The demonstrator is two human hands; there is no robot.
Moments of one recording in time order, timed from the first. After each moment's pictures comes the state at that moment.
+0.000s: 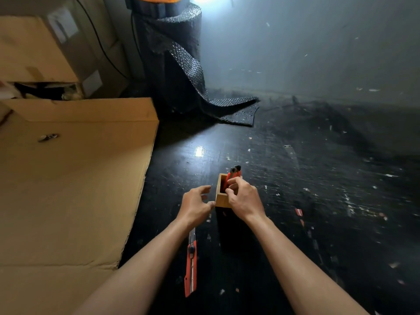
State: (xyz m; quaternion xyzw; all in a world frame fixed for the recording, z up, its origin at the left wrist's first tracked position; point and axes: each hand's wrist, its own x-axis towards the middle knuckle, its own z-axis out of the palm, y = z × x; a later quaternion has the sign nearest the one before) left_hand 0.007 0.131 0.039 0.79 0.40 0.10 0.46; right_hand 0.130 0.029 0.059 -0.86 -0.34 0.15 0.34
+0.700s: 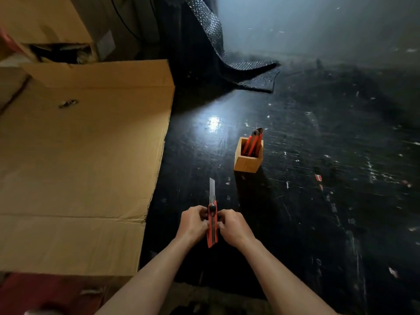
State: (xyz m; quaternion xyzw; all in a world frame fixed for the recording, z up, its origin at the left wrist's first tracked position) left_hand -0.123 0.073 -0.030 0.74 0.48 -0.04 0.47; right_hand -0.012 -0.024 -0.019 -0.82 -0.32 0.42 0.22
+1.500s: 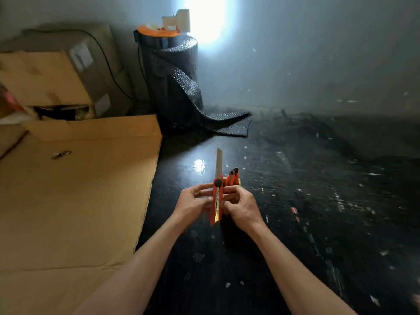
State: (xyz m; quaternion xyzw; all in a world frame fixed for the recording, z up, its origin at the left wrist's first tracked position) left_hand -0.043 0.116 0.099 0.63 0.32 0.14 0.69; right_hand 0.070 -0.013 0.099 -0.74 -0.29 0.28 0.53
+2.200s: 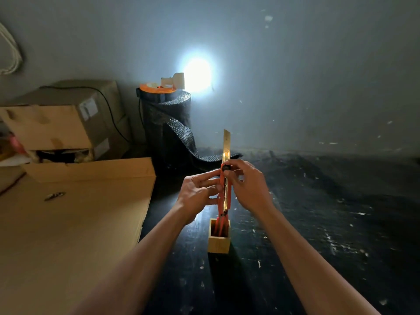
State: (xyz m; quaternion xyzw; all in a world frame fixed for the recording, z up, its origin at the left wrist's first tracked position) left_hand 0.026 0.118 0.230 0.60 0.20 0.23 0.73; right_hand 0.146 0.012 0.240 -0.76 -0.45 -0.03 0.46
